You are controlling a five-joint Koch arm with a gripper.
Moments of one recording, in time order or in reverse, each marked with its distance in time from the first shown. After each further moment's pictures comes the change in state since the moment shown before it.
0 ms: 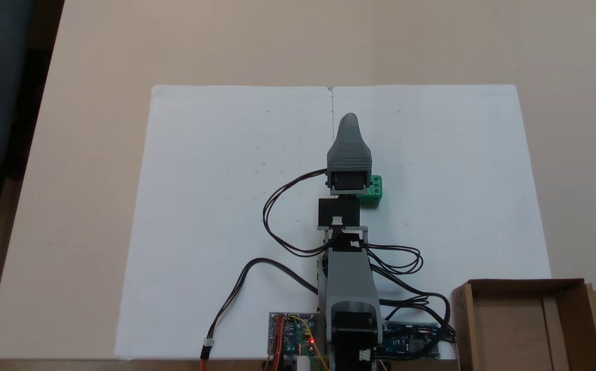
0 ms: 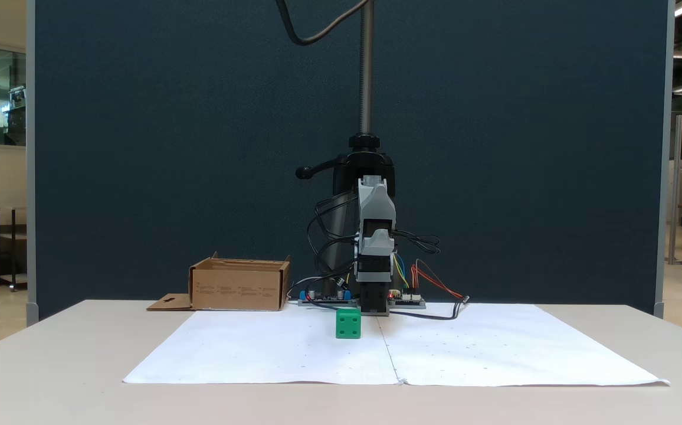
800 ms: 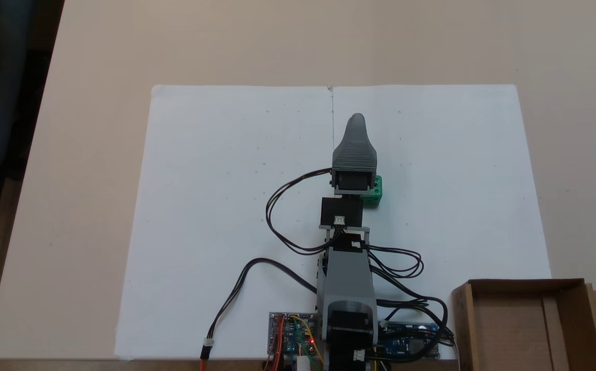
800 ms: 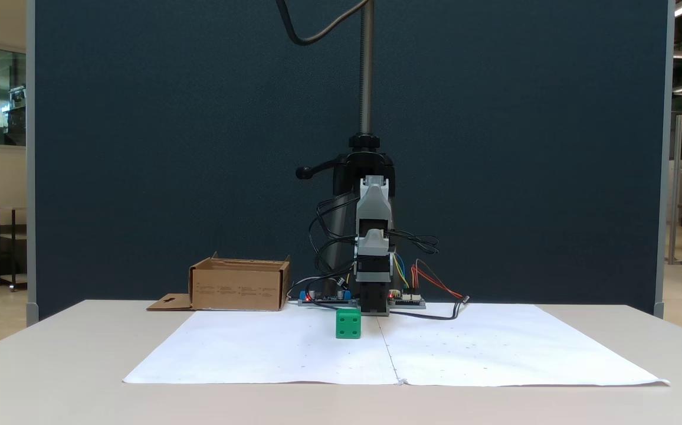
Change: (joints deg) arm 2.9 0.0 0.0 0.0 0.1
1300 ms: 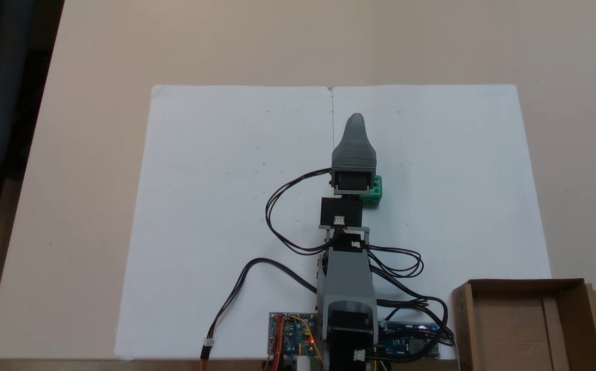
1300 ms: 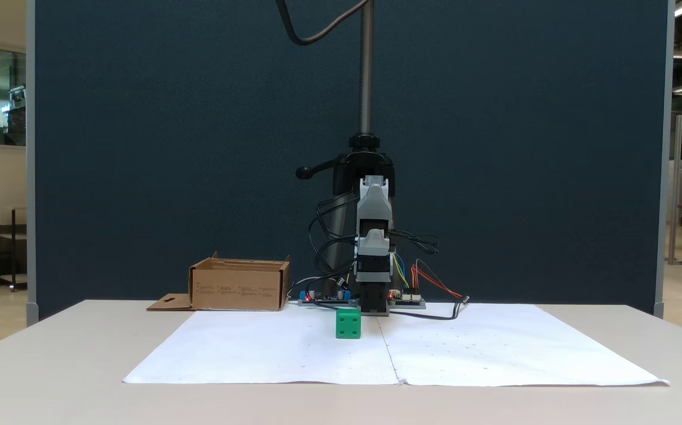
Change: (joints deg) arm -0.2 0.0 0.0 0.0 0.0
